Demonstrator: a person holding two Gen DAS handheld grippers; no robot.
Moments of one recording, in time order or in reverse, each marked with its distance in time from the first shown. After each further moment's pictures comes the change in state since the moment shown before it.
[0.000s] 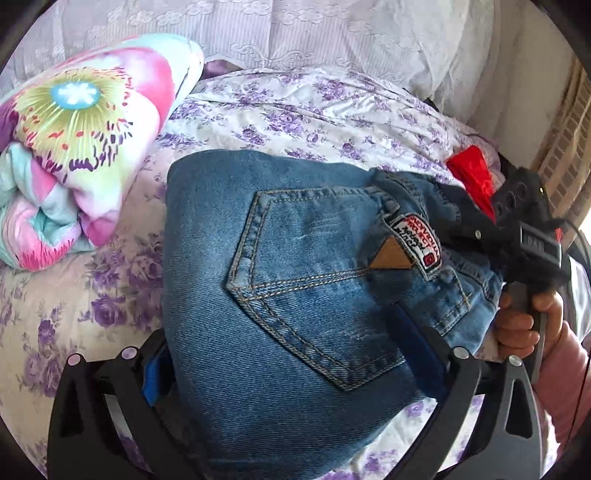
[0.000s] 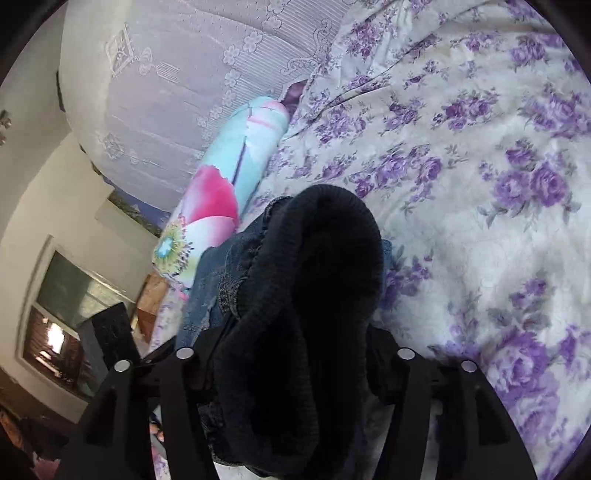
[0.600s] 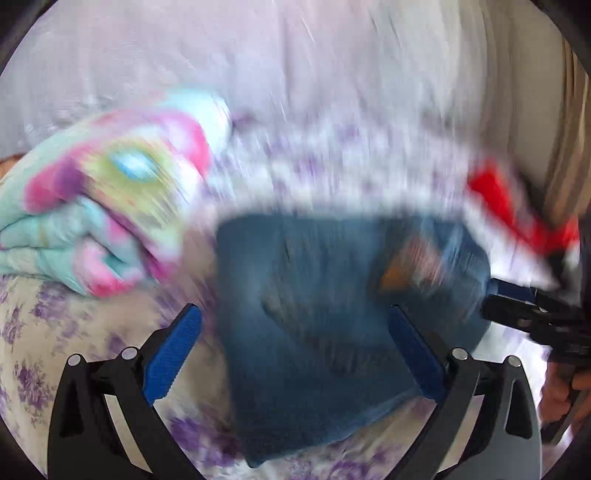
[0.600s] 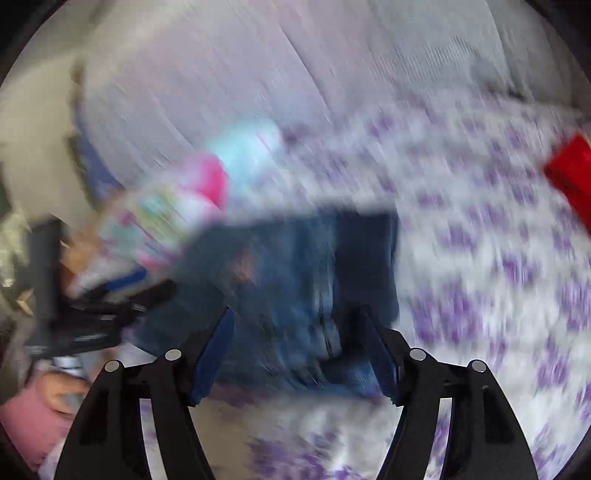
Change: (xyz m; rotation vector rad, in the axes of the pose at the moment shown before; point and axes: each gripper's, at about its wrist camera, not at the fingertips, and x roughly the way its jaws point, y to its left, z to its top) left arm -0.020 -0.031 -0.011 0.107 -0.081 0.186; right arm -0.006 0.069 -0.062 -0.300 -0.164 -0.449
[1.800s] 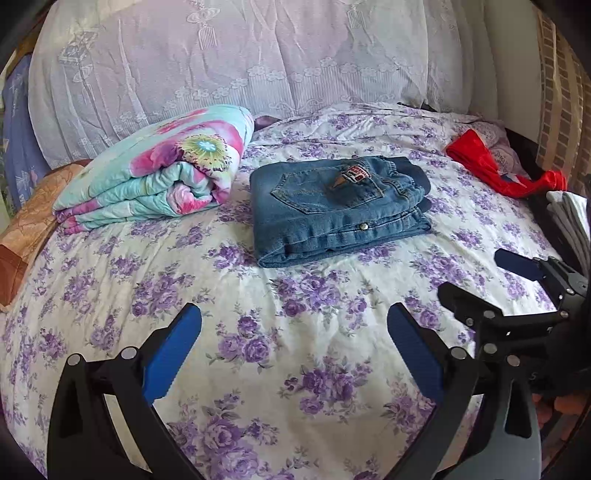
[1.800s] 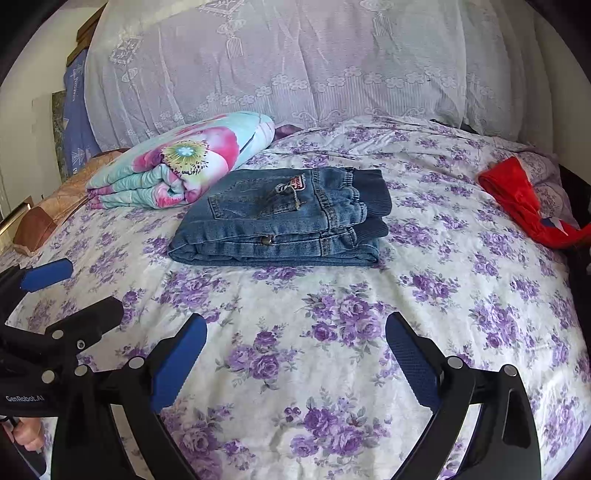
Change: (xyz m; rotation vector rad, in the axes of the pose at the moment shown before) left arm -0.166 -0.045 -0.103 0.009 -0.082 0.169; right arm -0.116 0.093 -0.092 -0.072 -0.081 -0.187
